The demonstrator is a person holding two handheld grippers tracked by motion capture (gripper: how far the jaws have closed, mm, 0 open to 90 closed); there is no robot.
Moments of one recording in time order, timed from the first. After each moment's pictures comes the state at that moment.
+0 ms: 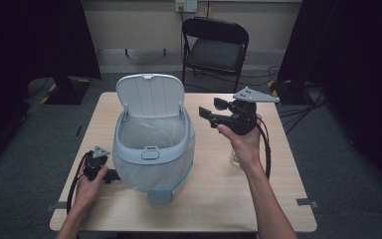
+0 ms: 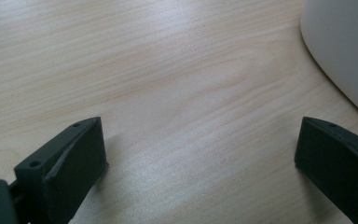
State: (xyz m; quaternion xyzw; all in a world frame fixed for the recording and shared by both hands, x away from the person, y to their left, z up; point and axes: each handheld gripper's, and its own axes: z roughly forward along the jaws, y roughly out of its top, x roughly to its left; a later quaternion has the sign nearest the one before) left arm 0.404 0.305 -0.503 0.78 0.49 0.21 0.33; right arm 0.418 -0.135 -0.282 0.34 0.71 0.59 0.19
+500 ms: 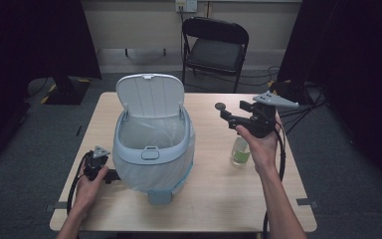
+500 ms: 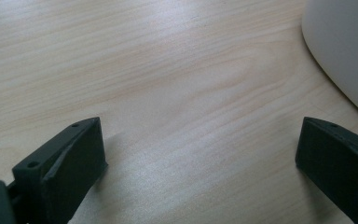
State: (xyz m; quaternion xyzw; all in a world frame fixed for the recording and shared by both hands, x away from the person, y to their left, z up) left arm 0.404 0.304 -0.503 0.78 0.49 0.21 0.33; right arm 0.419 -0.180 -0.293 0.42 0.69 0.55 0.24
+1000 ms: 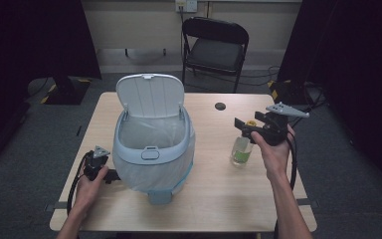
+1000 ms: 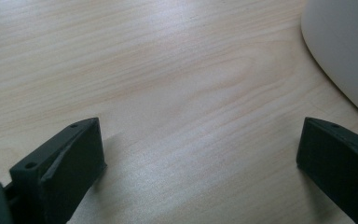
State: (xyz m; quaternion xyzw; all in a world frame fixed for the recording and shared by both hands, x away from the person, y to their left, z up) left arm 0.404 0.304 -0.503 0.78 0.49 0.21 0.33; right arm 0.419 -0.217 -0.327 0.46 0.69 0.51 0.23
